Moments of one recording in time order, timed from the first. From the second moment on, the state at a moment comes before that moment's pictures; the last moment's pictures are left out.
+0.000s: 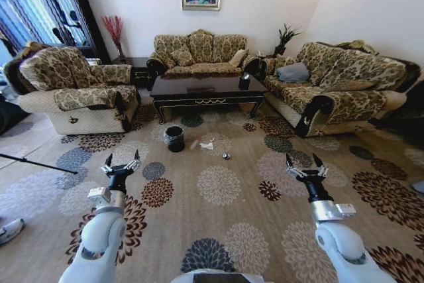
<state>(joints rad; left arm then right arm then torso) 1.46 -1.31 -0.67 -2.18 -0.33 0.15 -0.25 -1.55 1.04 0.76 1.95 0.51 0.33 0.04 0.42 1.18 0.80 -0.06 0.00</state>
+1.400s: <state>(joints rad) 1.48 -1.31 -0.66 -2.18 -0.33 0.15 -0.25 -1.51 1.04 0.76 1.87 0.50 0.38 0.04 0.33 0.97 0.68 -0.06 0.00</state>
